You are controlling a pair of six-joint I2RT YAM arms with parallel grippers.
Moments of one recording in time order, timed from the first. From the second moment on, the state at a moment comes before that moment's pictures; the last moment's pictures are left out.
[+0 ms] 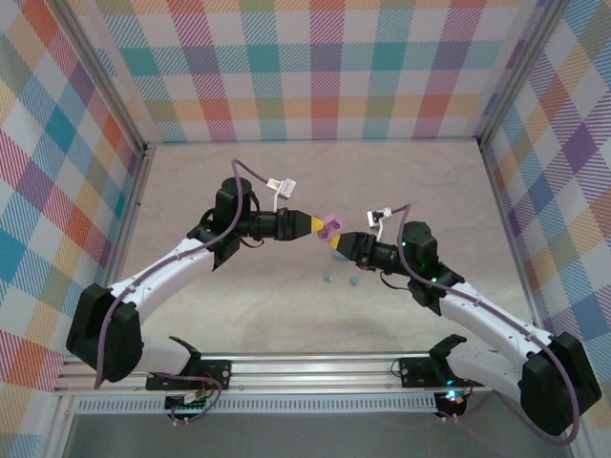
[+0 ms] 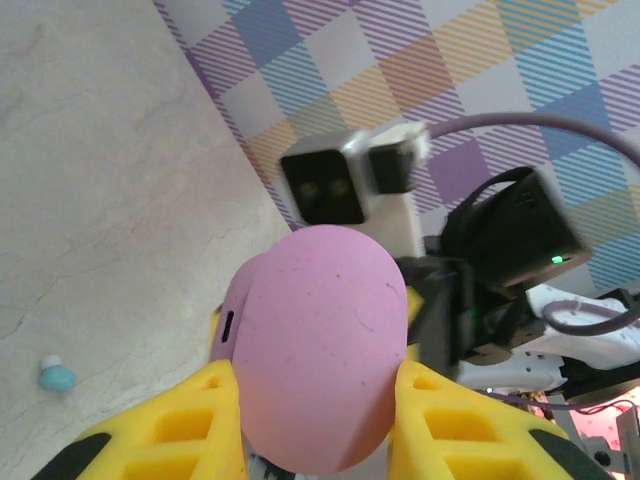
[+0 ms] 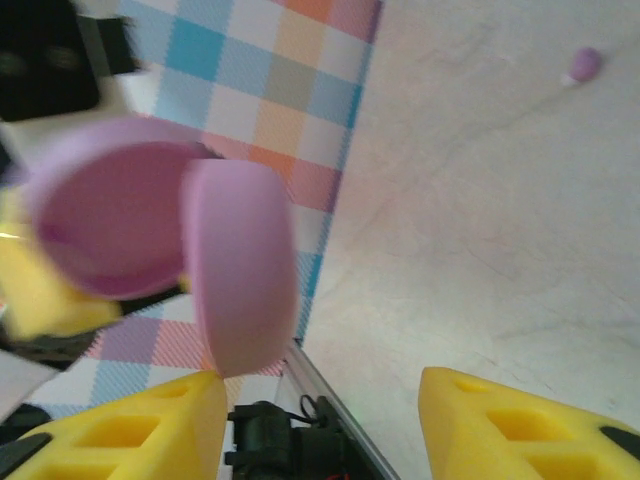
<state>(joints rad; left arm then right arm) -0.53 1.35 0.94 0.12 0.92 -0.77 0.56 1.00 0.51 0.25 -0.57 1.06</state>
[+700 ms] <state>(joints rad) -0.53 1.34 1.07 -0.17 0.95 -0.56 0.54 0.82 0.63 -0.01 -0.64 0.96</state>
